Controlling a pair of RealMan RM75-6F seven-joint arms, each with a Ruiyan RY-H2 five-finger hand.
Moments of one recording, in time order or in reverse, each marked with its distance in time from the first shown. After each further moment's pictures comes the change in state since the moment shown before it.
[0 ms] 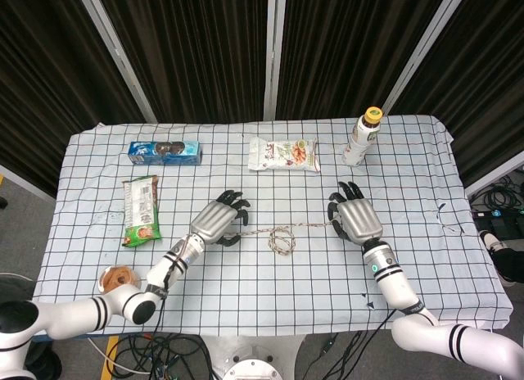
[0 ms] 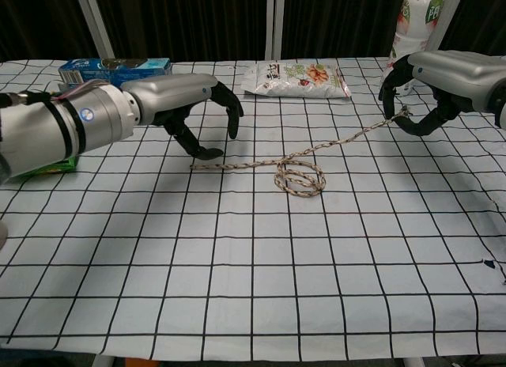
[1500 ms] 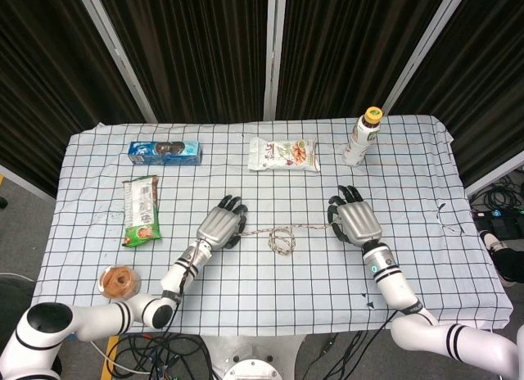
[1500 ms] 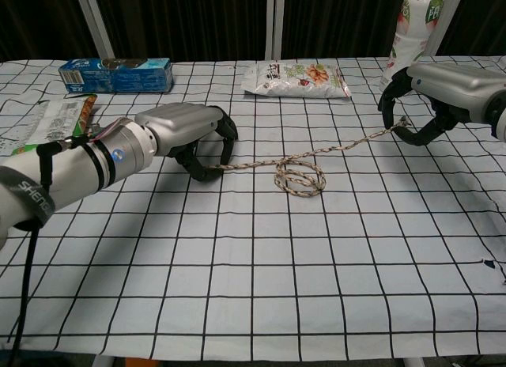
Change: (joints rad) left arm -0.026 -0.147 0.059 0.154 -0.110 0.069 0.159; right arm 0.004 -0.021 -0.021 0.044 -0.001 -0.014 0.052
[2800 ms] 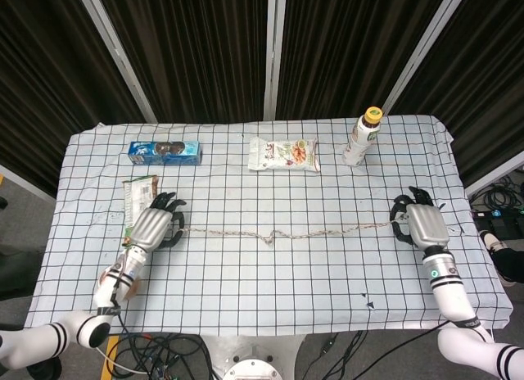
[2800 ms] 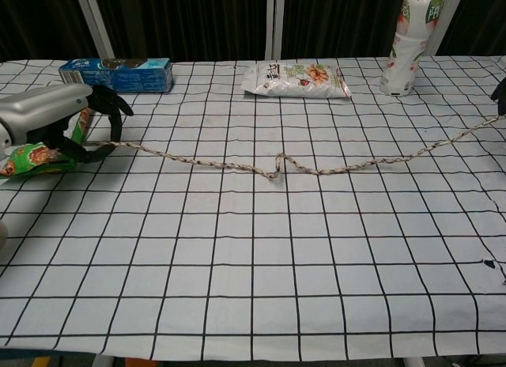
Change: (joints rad) left arm 0.262 0.252 0.124 -0.070 0.217 0.209 -0.358; right arm -0.166 0.183 -0.021 0.030 0.016 0.060 0.222
